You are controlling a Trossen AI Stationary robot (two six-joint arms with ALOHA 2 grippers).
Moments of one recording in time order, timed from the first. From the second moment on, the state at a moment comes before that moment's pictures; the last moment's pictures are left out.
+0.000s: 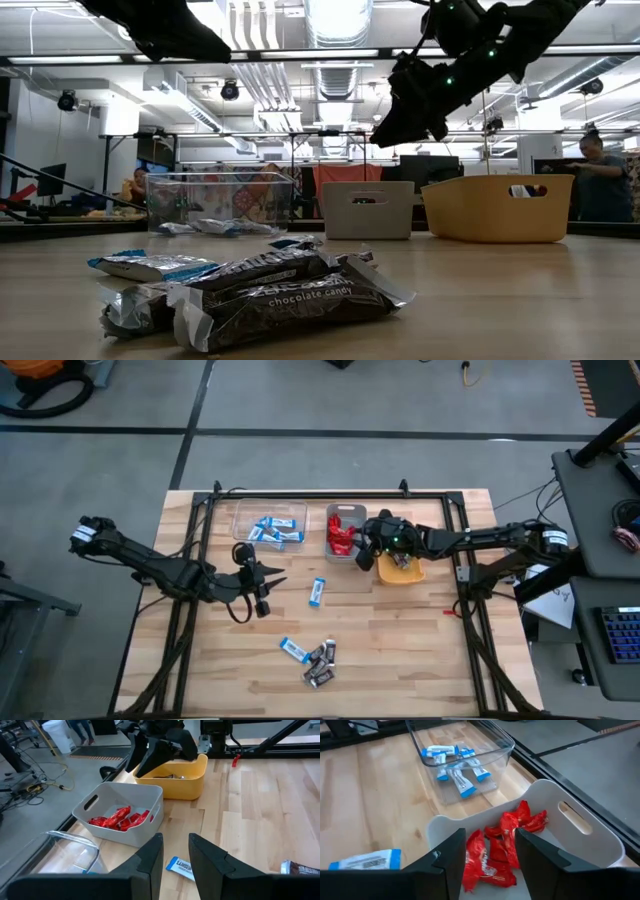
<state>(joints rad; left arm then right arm) -0.37 1.05 0.70 -0.13 -0.69 -0.19 -0.25 1.38 0.71 0.18 0.18 0.12</state>
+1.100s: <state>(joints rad) -0.45 1.52 0.76 -0.08 -0.10 -0.21 0.25 1.36 1.05 -0.62 0.10 0.29</state>
